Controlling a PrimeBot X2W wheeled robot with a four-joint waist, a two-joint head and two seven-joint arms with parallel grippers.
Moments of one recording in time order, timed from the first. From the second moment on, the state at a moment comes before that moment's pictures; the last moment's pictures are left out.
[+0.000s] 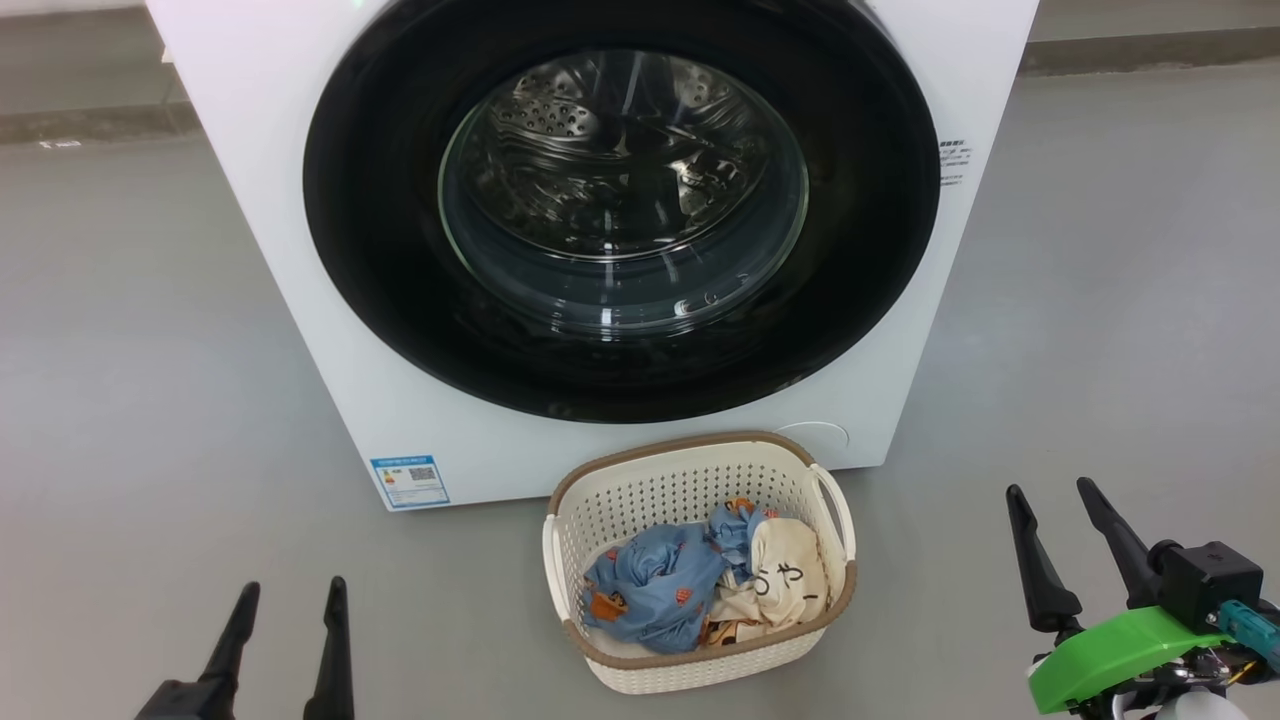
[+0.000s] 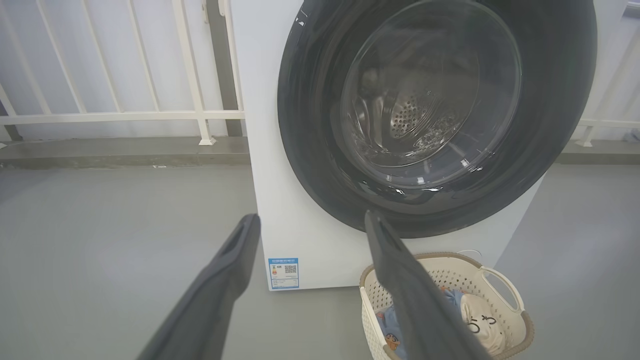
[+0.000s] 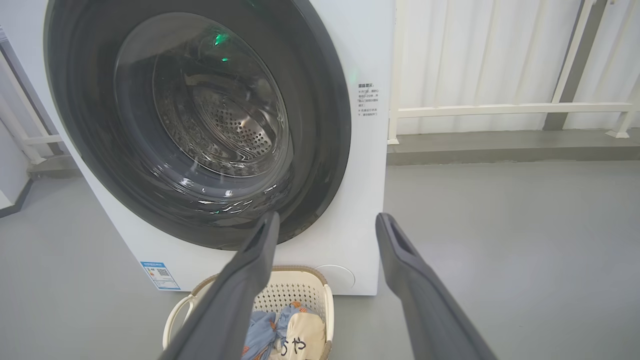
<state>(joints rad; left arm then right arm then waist) -0.02 0.08 0.02 0.33 -0.17 -0.13 -0.25 -0.08 -0.19 0.06 0.36 0.31 0.13 -0.25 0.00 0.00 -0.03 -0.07</state>
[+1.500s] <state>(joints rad) -0.03 0.05 0.06 0.30 -0.17 -0.13 -0.25 -0.08 -0.17 0.02 0.33 0.29 0.13 -0.25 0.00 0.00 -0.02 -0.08</state>
